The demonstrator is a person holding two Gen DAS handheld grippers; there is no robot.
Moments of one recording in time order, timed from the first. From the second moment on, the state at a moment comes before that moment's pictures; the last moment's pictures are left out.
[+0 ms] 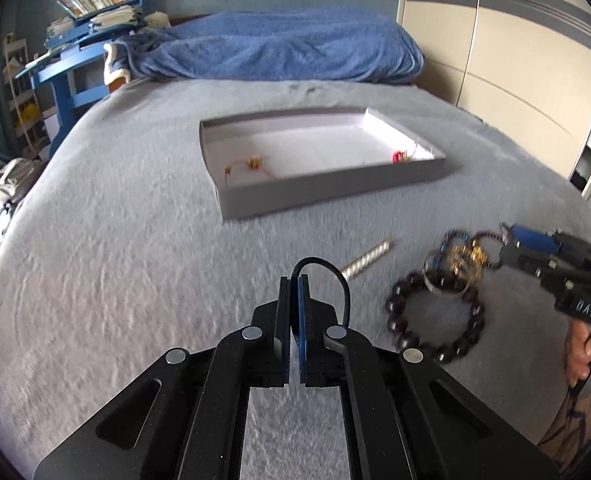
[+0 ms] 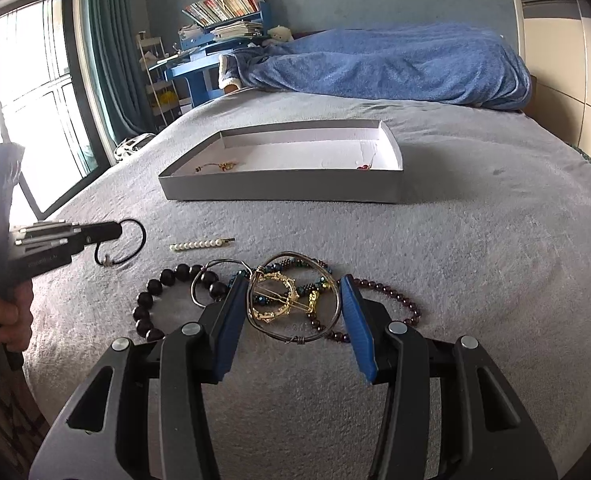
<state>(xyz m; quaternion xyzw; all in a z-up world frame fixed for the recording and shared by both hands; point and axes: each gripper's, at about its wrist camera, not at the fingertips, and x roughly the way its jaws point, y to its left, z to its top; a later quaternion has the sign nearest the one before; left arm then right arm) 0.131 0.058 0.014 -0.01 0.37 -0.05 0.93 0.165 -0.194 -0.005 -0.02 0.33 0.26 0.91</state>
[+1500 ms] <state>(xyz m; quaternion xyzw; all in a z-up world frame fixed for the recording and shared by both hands) 0.312 0.042 0.000 -0.02 0.41 -0.03 0.91 0.366 -0.078 -0.021 -0.09 0.45 0.25 0.85</state>
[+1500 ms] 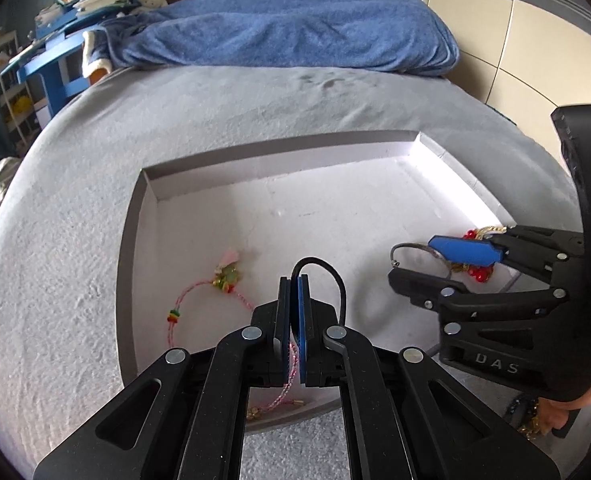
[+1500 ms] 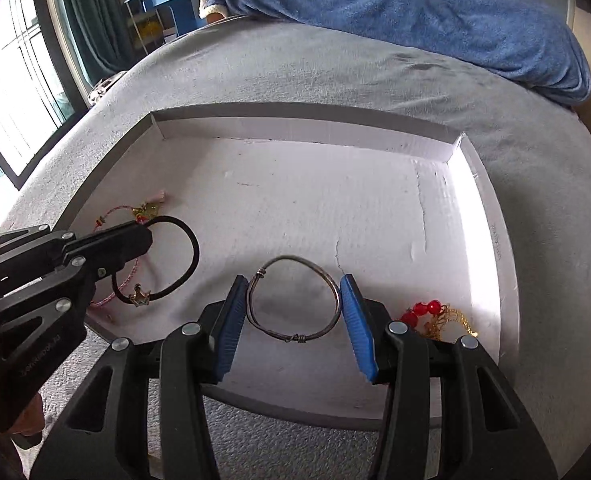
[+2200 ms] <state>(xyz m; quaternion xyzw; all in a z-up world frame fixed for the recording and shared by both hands) 0.220 0.059 0.027 -0.04 0.33 -0.01 0.94 0.278 -0.148 0.022 -0.03 0.33 0.22 0.92</state>
